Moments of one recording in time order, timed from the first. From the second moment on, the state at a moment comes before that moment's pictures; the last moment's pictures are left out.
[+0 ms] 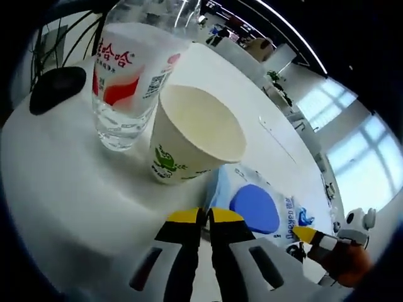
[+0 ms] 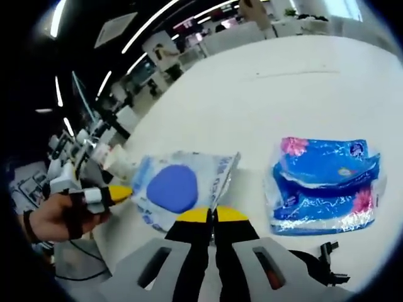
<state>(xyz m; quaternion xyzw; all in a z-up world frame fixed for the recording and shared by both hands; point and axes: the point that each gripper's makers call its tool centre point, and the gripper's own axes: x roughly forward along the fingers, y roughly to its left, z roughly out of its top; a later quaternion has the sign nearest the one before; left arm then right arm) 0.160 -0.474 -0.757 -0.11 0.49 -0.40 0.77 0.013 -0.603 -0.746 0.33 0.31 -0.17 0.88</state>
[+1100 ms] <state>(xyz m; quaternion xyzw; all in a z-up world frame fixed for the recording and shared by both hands) 0.152 -0.456 -0.746 -0.13 0.49 -0.40 0.76 0.001 -0.596 -0.750 0.34 0.30 -0.18 0.87</state>
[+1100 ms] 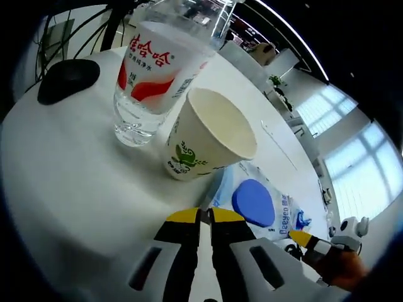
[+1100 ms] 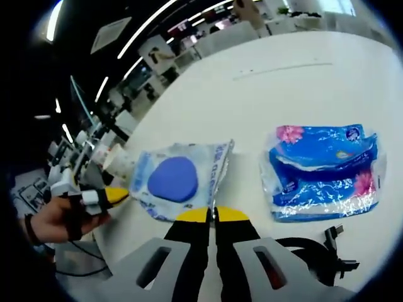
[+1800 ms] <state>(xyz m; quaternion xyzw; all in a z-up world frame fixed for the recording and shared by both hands) 0.152 -0.442 -0.745 -0.12 0.48 -0.41 0.76 -0.052 -0.625 -0.731 0.30 0.28 -0.23 0.88</state>
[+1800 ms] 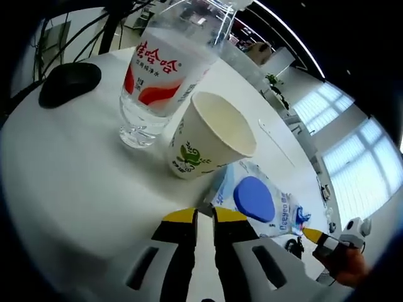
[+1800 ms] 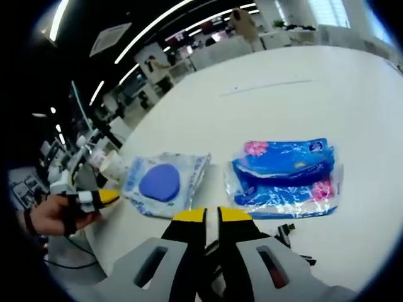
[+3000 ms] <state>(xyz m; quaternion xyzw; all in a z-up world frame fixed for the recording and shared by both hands) 0.104 -0.416 -0.739 0.01 0.44 -0.51 0.74 -0.115 -0.637 -0.754 0.28 0.32 -0.23 0.87</state>
